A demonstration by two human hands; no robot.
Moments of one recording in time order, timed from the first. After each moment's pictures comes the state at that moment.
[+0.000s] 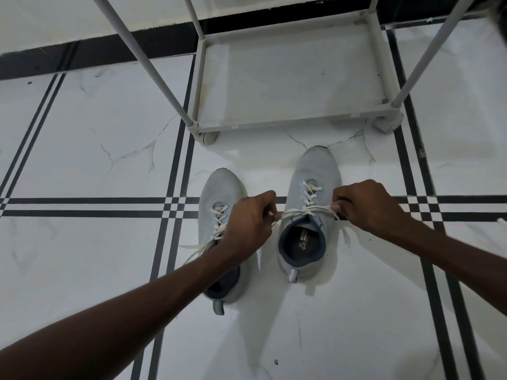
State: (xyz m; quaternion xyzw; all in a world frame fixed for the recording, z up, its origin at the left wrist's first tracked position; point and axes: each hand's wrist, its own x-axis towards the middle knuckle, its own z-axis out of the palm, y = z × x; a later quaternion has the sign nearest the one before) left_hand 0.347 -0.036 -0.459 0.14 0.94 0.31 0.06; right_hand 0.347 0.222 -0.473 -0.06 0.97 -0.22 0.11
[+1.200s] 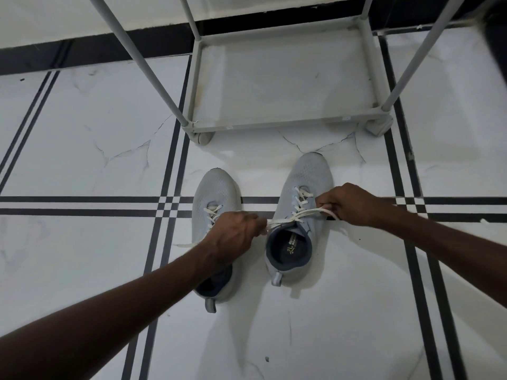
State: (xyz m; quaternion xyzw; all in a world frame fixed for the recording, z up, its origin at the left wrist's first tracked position) left_hand 0.354 -0.065 -0.466 0.37 0.92 0.13 0.09; right_hand 0.332 0.227 -0.479 -0.18 0.92 -0.26 0.23
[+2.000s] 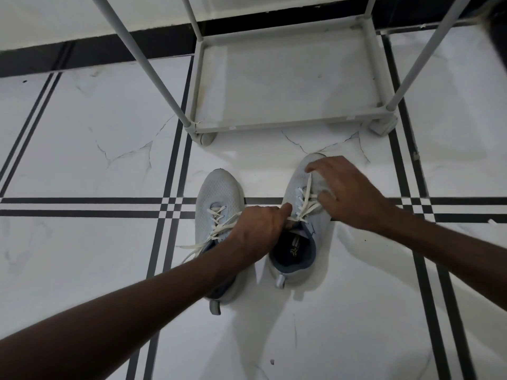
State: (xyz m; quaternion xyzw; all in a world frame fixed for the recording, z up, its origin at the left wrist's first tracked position) left_hand 0.350 -0.025 -0.462 0.37 0.93 0.05 0.03; right_hand 0.338 0.197 -0.443 -0.15 0.95 -0.28 0.04
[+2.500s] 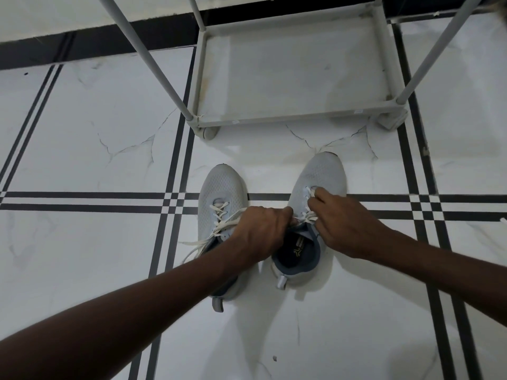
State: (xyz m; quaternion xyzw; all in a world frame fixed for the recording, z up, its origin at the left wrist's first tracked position) left_hand 0.357 -0.024 -0.466 0.35 0.93 0.03 0.08; right_hand 0.374 0.181 -0.473 -0.28 0.95 -0.12 0.05
